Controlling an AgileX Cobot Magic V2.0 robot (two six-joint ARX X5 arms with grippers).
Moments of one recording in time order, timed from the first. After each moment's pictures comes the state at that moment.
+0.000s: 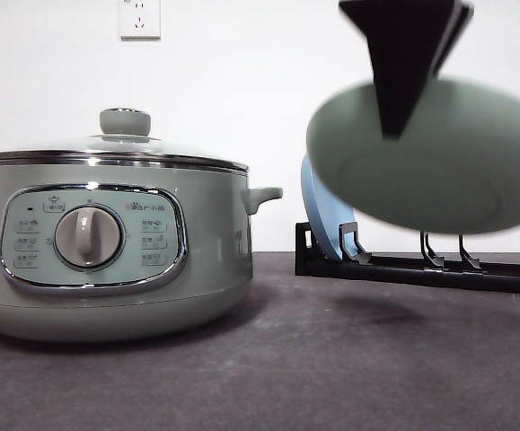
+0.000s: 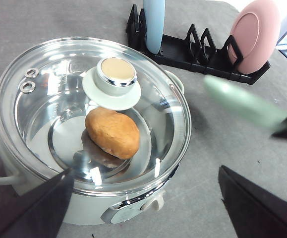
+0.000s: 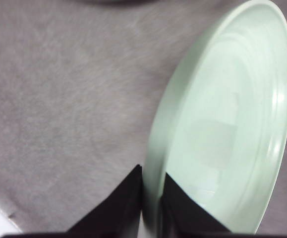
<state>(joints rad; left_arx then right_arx) -0.08 0.70 0.94 -0.80 0.53 -0.02 0.93 1.44 1.26 -1.10 0.26 -0.08</state>
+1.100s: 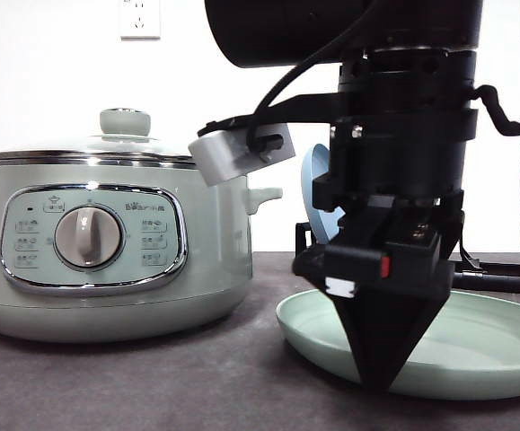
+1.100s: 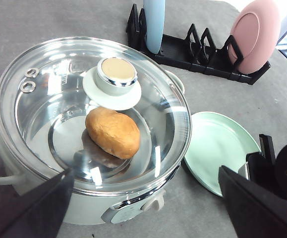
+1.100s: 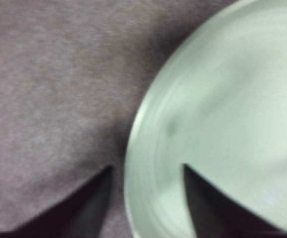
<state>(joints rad) -0.08 0.70 0.94 -0.80 0.53 -0.02 1.03 1.58 0.96 -0.77 0.22 -0.01</state>
